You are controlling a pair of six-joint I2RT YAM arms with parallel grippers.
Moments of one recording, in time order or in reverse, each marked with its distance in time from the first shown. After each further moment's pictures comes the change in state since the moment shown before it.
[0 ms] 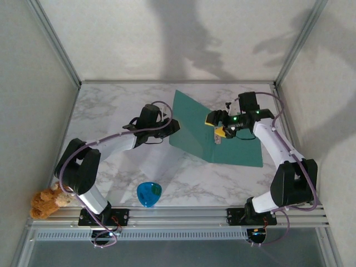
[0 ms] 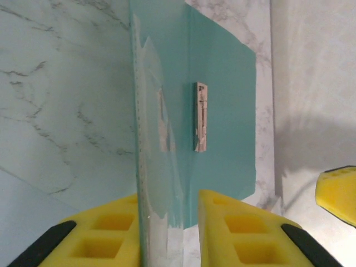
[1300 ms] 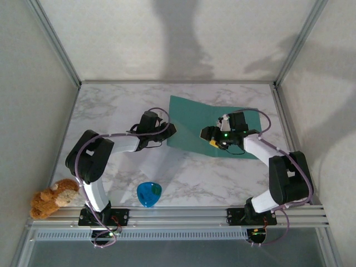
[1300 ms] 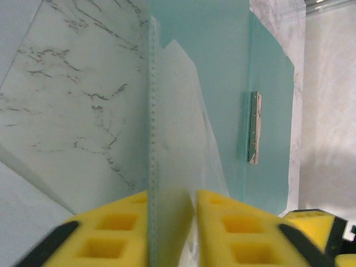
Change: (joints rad) left arm 0.044 0.152 -0.090 0.246 -0.039 -0.061; right arm 0.073 0.041 -0.355 0.492 0.103 0.023
